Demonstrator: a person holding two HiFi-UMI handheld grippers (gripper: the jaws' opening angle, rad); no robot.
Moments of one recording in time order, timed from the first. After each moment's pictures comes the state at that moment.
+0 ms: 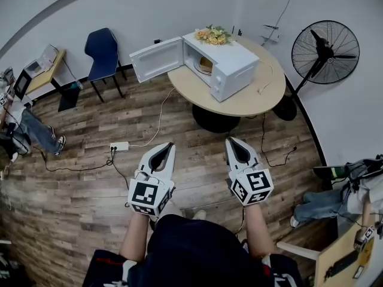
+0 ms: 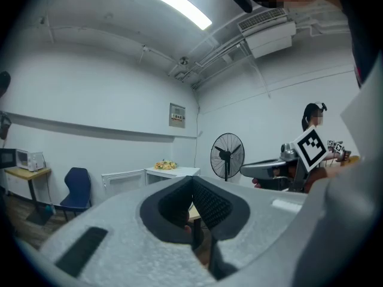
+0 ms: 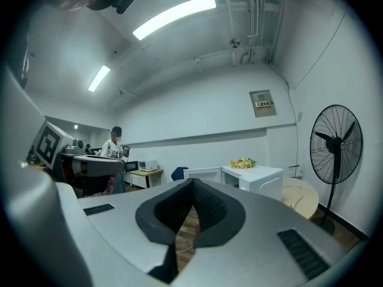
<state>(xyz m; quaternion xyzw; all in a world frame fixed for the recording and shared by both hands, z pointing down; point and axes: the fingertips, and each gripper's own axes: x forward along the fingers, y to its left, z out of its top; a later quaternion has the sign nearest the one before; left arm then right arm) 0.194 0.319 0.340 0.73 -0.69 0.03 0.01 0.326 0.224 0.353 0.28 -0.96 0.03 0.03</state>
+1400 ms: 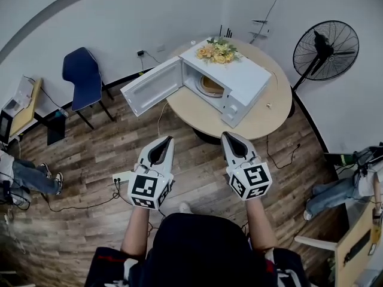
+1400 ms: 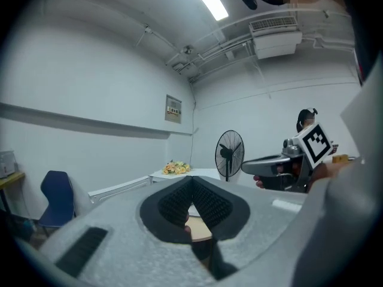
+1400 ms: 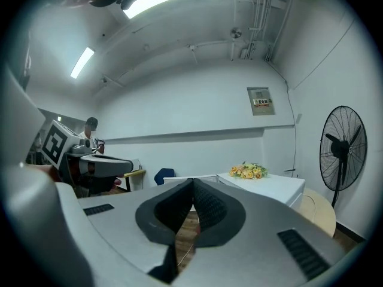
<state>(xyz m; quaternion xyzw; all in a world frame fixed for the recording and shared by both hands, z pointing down) -0.022 0.120 0.337 0.78 -0.62 0.03 0.02 0.117 0.060 0.344 0.34 -0.94 0.03 0.05</state>
